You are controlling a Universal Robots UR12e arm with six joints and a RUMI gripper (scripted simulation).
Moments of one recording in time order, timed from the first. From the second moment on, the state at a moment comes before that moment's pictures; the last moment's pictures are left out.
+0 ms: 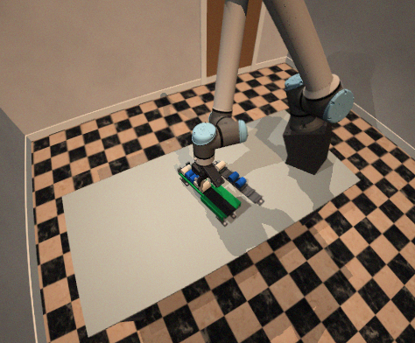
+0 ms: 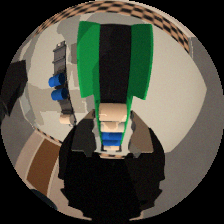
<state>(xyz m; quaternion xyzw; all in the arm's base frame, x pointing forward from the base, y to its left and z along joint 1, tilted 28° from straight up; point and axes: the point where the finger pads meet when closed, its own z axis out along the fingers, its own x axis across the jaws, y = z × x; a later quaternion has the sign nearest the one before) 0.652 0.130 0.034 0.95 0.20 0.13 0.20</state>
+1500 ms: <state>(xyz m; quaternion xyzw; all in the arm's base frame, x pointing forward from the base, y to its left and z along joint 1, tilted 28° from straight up) 0.626 0.157 0.106 0.95 0.20 0.14 0.20</state>
